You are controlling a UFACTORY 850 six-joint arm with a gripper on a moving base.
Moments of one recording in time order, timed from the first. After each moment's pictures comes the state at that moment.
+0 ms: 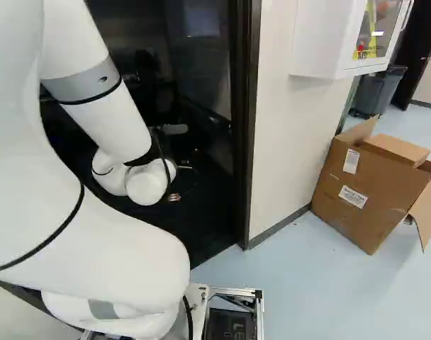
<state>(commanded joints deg) 9.2 10.4 -9.8 0.3 52.5 0.0</state>
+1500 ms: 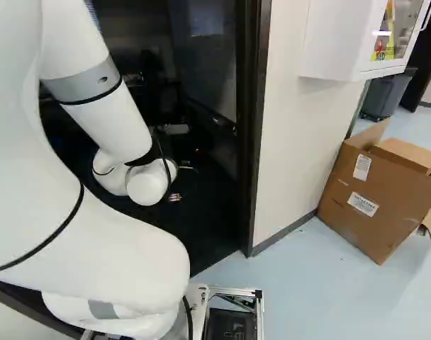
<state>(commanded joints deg) 9.1 10.4 -9.8 0.3 52.5 0.0</state>
